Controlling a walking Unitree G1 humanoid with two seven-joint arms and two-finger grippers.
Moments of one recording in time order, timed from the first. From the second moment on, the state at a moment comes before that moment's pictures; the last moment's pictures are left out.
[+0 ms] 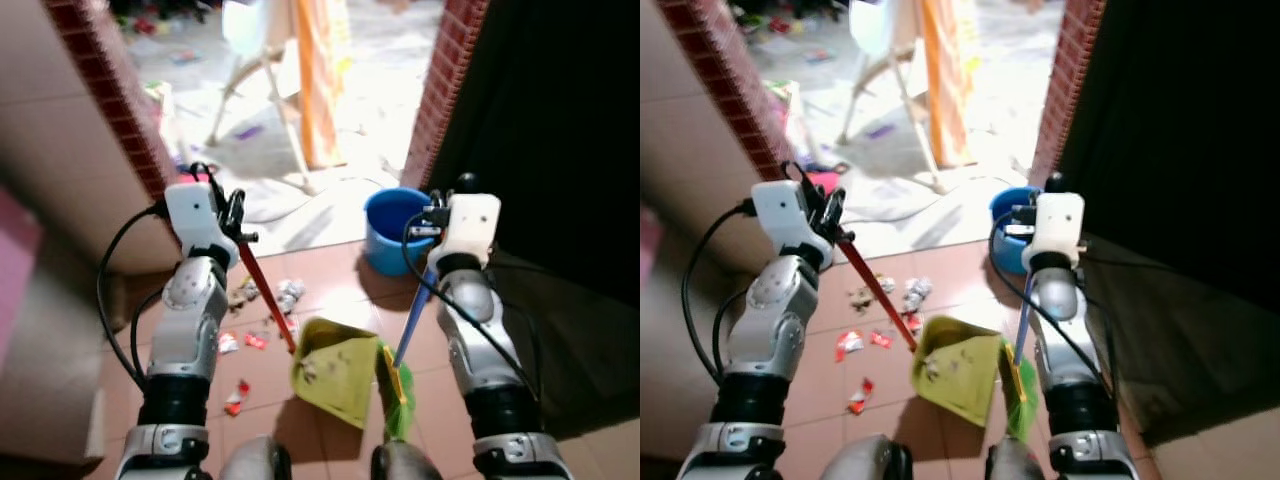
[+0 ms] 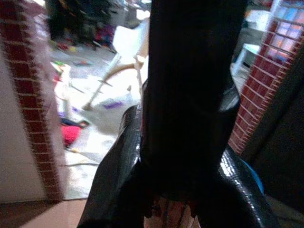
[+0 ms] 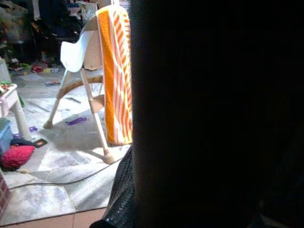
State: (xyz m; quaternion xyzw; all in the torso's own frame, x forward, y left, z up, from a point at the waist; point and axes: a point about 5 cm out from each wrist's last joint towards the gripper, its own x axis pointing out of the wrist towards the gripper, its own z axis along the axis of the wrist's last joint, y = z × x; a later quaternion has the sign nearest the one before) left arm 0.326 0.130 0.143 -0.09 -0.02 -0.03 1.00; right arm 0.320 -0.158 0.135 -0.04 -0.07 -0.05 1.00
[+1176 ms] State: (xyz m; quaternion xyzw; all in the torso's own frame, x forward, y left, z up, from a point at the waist) left arm 0.337 0.145 0.168 -0.12 -0.08 0.02 0.99; right arm 0.296 -0.166 0.103 -0.09 -0.04 -0.03 0.99
